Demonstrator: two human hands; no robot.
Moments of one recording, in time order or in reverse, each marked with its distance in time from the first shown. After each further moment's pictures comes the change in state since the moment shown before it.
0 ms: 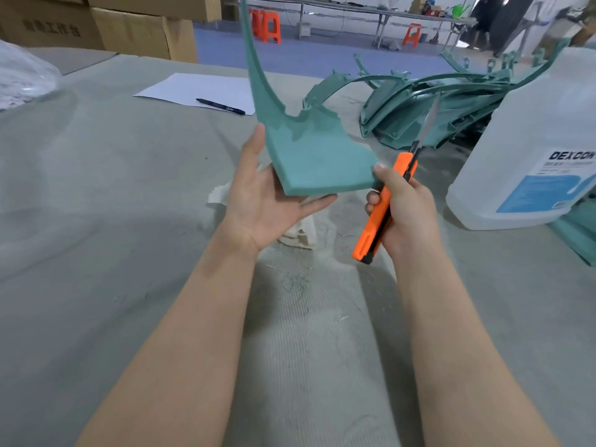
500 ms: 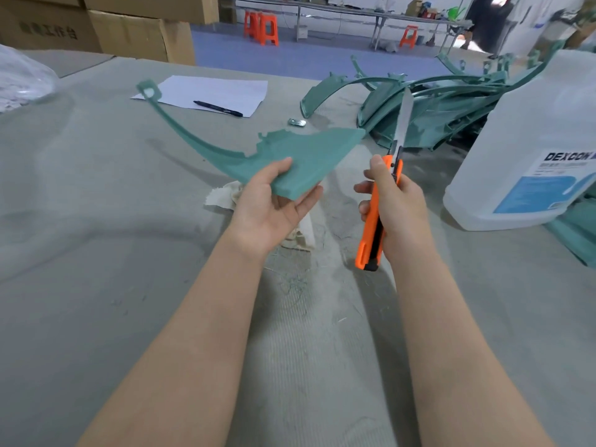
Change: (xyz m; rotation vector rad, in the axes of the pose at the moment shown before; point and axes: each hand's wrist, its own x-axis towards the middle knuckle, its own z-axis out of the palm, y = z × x) left_hand 0.008 -0.011 0.004 -0.189 0.352 0.016; right_hand -0.002 0.003 0.002 -0.319 0.009 -0.101
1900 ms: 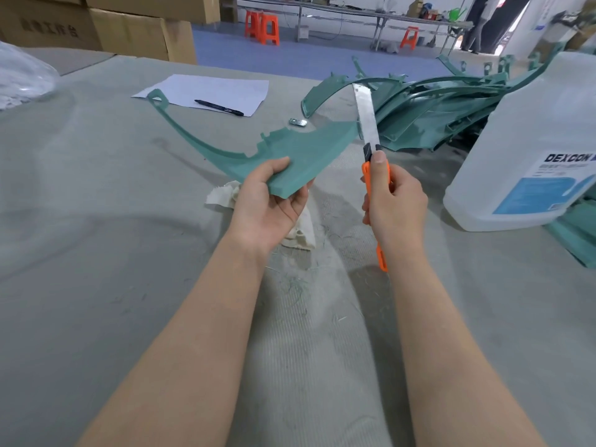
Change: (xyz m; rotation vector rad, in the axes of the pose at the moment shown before) left_hand -0.013 0.004 0.009 -0.098 0.010 0.023; right_hand 0.002 0.007 0.004 -0.423 0.143 -0.328
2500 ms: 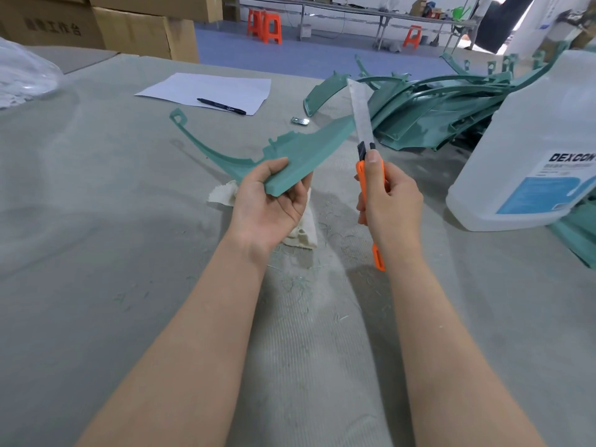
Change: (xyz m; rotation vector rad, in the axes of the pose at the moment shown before) left_hand -0.005 0.002 -0.001 -0.146 -0.066 -0.077; right_hand -0.006 -0.002 0.004 0.028 -0.040 -0.071
